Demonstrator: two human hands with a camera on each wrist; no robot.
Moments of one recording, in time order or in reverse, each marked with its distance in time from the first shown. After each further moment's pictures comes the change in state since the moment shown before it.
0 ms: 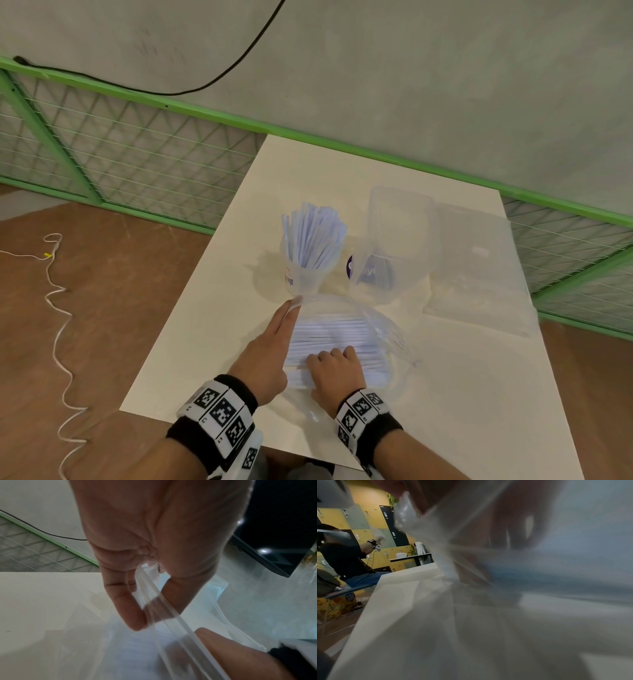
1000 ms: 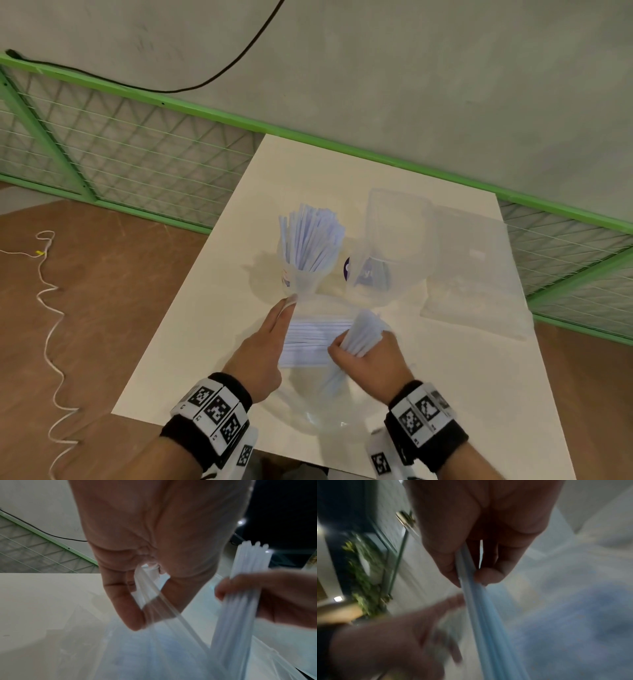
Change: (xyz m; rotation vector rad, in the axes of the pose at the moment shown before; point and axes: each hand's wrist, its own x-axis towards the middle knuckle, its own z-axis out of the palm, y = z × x) left_hand 0.004 -0.002 -0.006 0.031 -0.004 -0.031; right_hand -0.040 0.052 -0.060 1.183 0.375 0.159
